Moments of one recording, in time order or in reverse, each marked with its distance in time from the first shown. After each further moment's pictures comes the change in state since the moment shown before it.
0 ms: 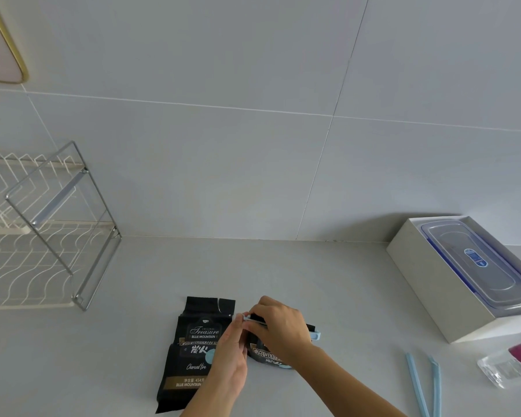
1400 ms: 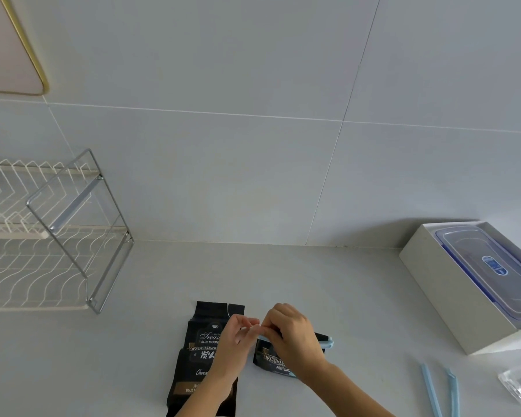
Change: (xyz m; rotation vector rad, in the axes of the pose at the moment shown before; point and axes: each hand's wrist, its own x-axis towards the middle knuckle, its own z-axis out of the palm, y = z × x) left_hand 0.000 0.027 -0.010 0.656 -0.064 0.259; right_hand -0.010 -0.003 -0.005 0.255 0.226 -0.103
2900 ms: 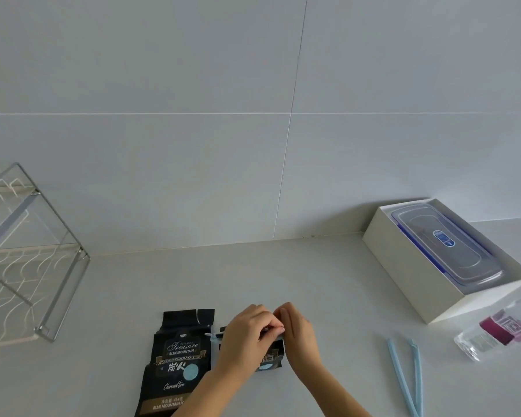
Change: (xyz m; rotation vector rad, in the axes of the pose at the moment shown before) left_hand -0.005 0.037 0.066 0.815 -0.126 0.726; right_hand -0.036 0.046 -0.014 0.385 0.154 0.666
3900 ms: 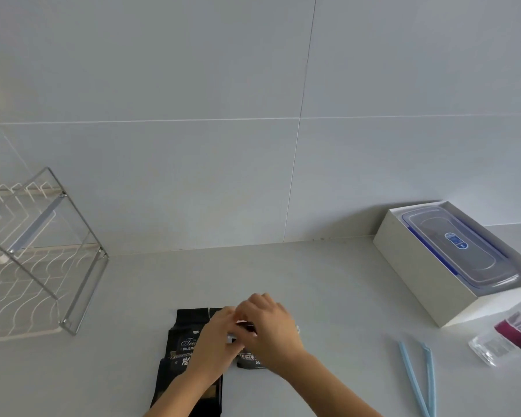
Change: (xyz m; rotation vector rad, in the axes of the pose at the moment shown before) left_hand -0.031 -0.057 -0.029 -0.096 -0.100 -0.233; right_hand -0.014 -0.065 0.028 -0.542 -0.140 -0.563
